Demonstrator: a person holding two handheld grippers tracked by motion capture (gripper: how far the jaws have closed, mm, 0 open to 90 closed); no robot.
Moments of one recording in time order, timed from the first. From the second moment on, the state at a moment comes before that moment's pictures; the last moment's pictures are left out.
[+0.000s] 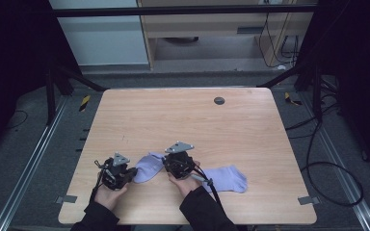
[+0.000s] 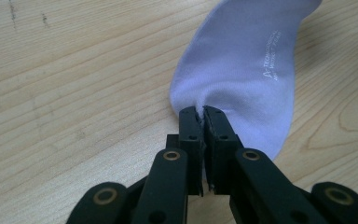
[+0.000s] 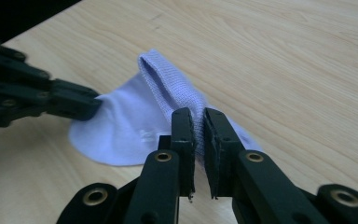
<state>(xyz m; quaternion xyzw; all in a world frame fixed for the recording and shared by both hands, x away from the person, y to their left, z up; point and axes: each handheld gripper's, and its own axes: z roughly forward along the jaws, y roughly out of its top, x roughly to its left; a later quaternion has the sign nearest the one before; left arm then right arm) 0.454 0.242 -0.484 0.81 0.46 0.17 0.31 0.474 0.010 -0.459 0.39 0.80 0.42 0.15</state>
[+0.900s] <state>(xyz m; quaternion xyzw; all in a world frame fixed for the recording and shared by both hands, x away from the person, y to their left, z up) 0.447 0.251 -0.479 0.78 0.50 0.18 0.33 0.511 -0.006 -0.475 0.44 0.79 0.38 0.19</state>
